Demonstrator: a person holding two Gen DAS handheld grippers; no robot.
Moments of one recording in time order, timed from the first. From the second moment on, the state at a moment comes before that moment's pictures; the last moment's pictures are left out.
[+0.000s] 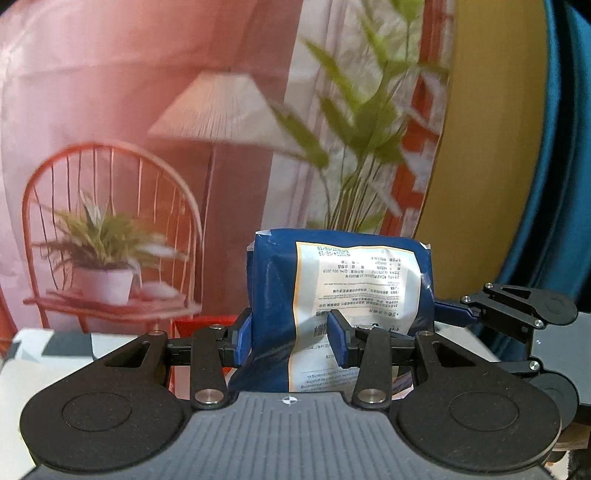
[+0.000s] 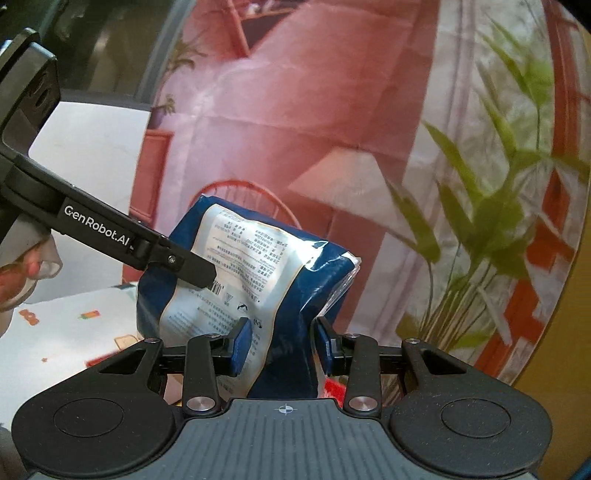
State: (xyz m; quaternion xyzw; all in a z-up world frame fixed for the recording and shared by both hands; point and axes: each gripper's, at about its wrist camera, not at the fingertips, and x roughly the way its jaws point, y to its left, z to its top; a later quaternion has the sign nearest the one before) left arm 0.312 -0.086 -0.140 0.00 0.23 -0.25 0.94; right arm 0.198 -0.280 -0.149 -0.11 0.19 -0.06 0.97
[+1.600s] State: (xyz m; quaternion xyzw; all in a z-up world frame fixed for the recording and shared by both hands) left arm 0.284 -0.061 -0.194 0.02 0.33 -0.20 0.92; right arm 0.177 -0.301 -0.216 0.07 0.32 -0.10 0.94
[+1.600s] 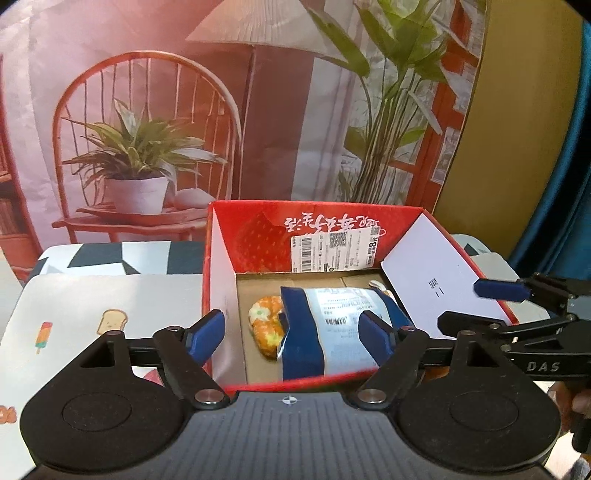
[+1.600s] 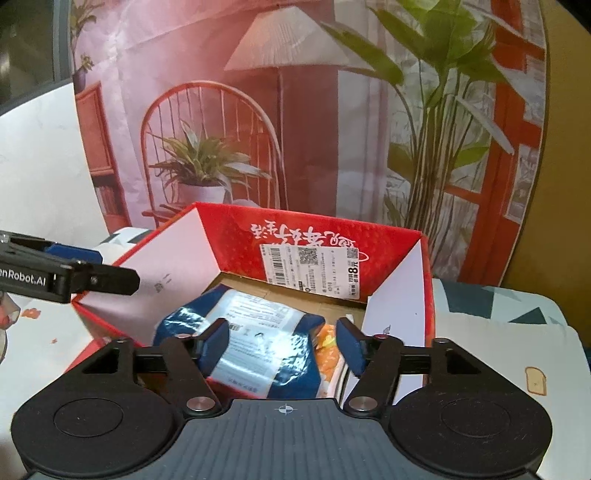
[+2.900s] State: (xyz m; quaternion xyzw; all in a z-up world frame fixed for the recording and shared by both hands) left arm 0.137 -0.006 -0.262 0.00 0.37 -0.15 0.92; right arm 0.034 -0.228 -0.250 0.07 0.33 -0.14 0.93
